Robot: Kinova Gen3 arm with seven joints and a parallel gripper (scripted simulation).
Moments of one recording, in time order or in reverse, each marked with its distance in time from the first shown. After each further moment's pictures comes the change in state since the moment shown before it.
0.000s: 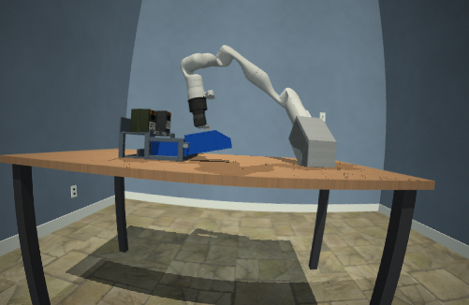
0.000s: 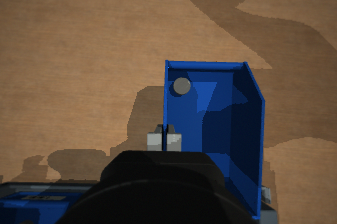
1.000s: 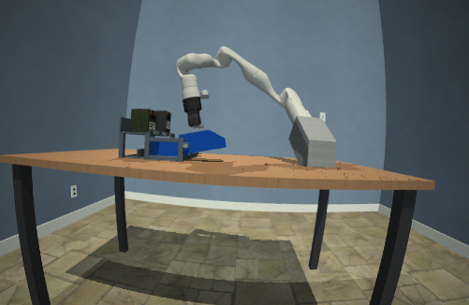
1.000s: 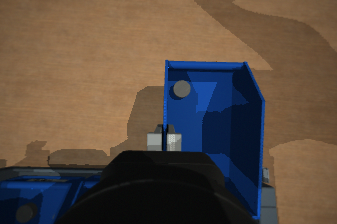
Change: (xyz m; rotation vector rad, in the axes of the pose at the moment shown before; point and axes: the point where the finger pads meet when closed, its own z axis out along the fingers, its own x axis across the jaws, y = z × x) arm 0.000 0.023 -0.005 0.000 0.000 -0.001
